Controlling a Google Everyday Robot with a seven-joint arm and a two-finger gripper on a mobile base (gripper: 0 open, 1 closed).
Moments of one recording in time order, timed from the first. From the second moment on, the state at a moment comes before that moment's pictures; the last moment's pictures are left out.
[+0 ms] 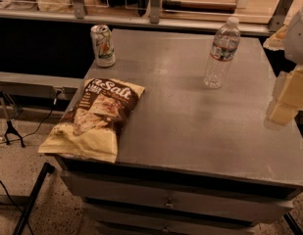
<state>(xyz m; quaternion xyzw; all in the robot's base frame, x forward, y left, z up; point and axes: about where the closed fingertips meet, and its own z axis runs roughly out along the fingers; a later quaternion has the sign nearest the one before) 0.438 -0.217 0.977 -0.60 0.78 -0.03 0.16</state>
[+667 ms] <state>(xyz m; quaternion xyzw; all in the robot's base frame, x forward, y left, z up) 0.452 -0.216 0.983 -0.60 0.78 -0.04 0.18</state>
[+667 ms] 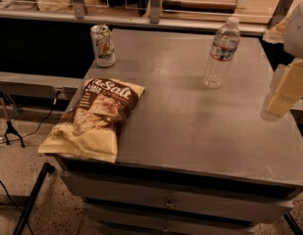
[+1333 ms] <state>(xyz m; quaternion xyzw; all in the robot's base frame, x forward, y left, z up) 0.530 -0.220 0.975 -0.57 0.79 -0.05 0.22</state>
